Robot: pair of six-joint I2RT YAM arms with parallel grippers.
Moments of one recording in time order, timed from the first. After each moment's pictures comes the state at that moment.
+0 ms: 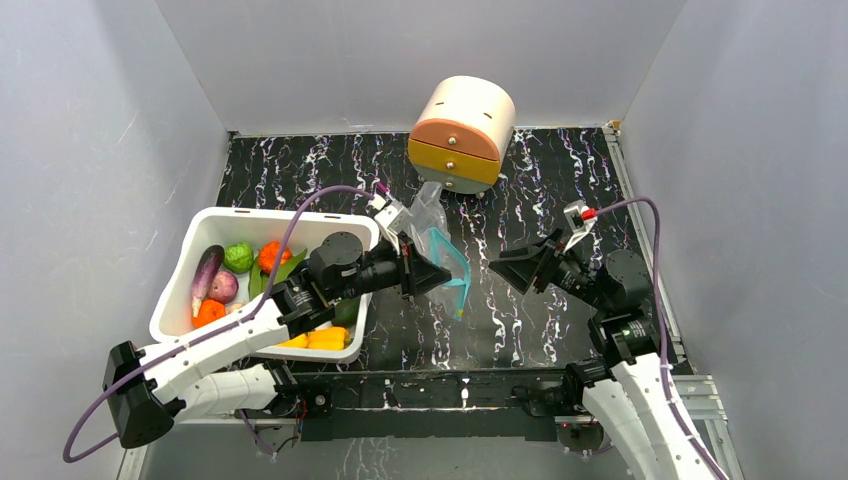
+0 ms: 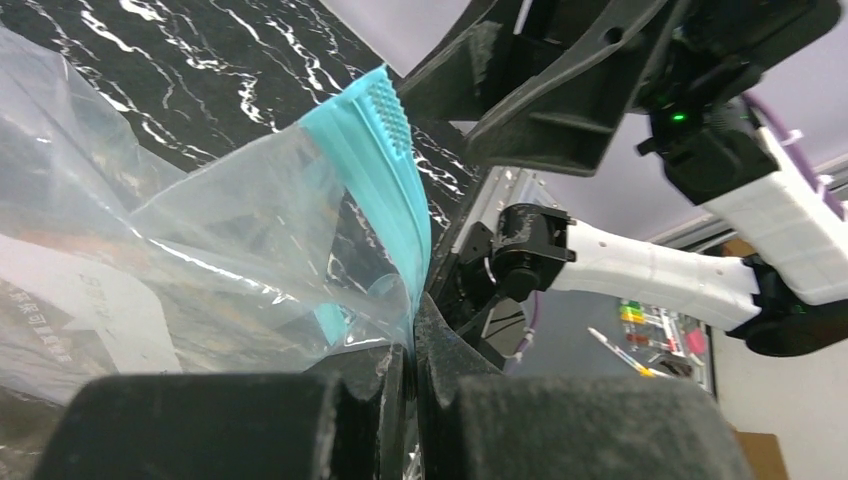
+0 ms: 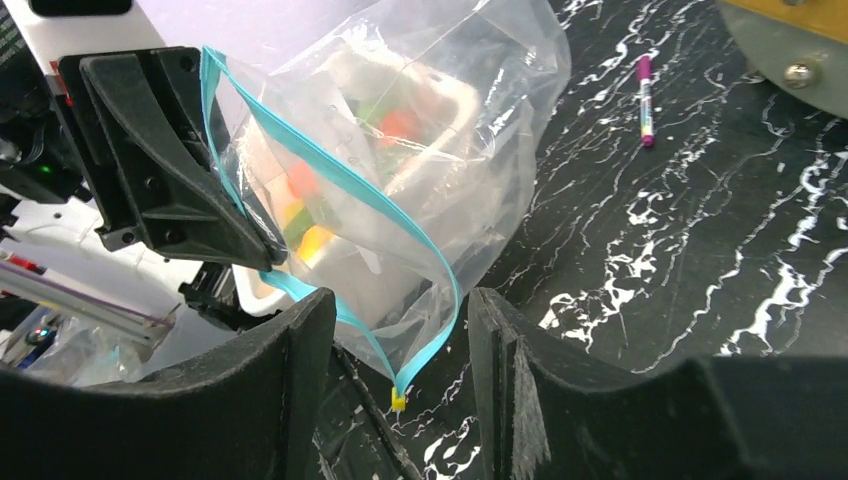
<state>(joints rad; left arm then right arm) -0.97 1.01 0.81 0.03 0.22 -0.55 0.21 0.50 0.55 -0.03 -0.71 0.55</state>
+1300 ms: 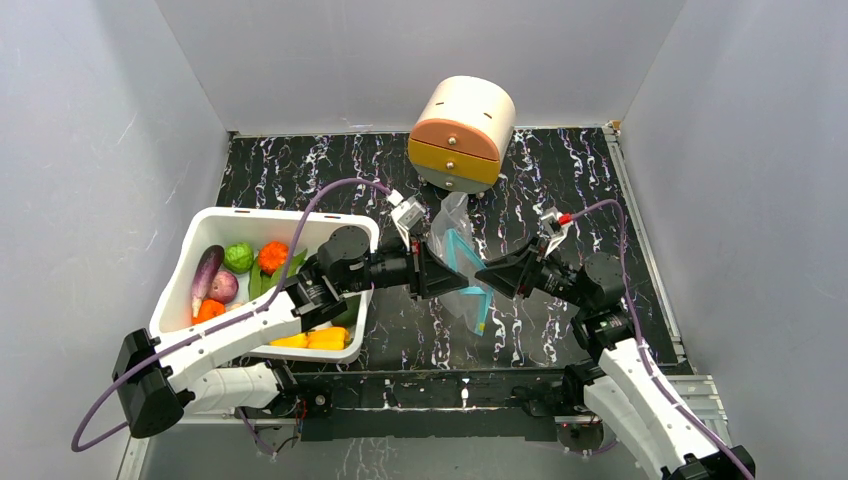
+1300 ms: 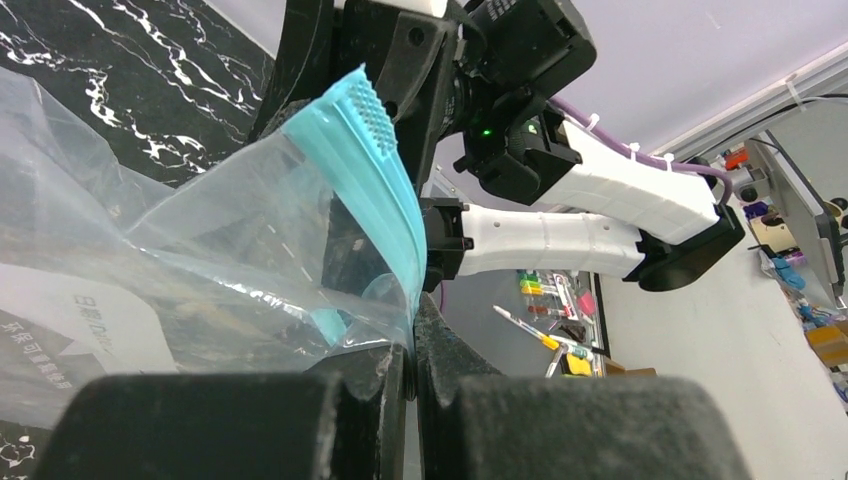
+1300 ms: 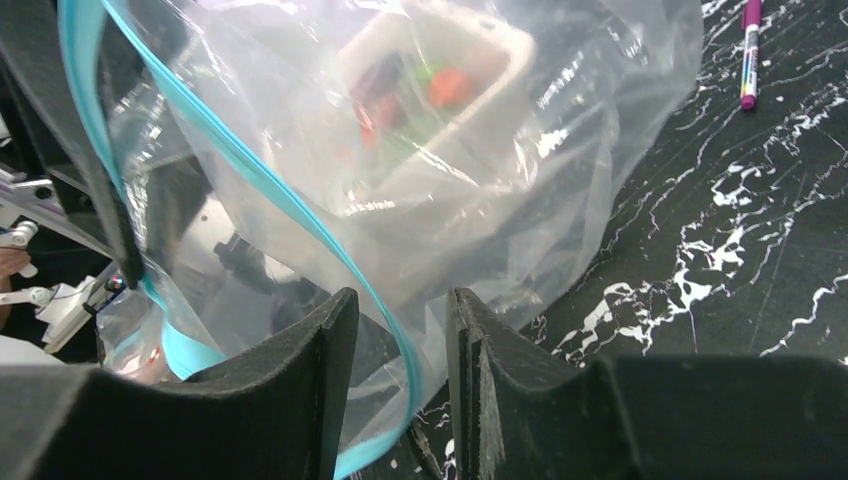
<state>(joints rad) -0.97 1.09 0.84 0.19 0.42 -0.68 0.28 0.61 0.36 0.30 -0.80 0.65</state>
